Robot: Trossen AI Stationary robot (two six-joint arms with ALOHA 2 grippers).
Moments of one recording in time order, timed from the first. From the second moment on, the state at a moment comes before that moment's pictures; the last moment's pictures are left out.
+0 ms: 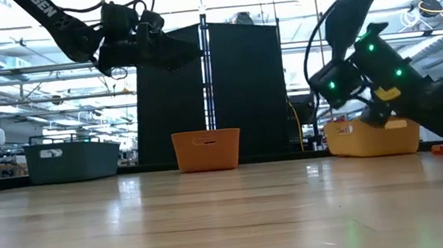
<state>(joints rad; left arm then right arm) 0.68 1.49 0.80 0.60 0.82 0.20 -0.36 1.71 0.84 -1.27 0.13 -0.05</state>
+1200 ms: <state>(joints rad) 0.68 1.49 0.80 0.60 0.82 0.20 -0.26 1.87 0.89 -1.27 0.05 -0.22</state>
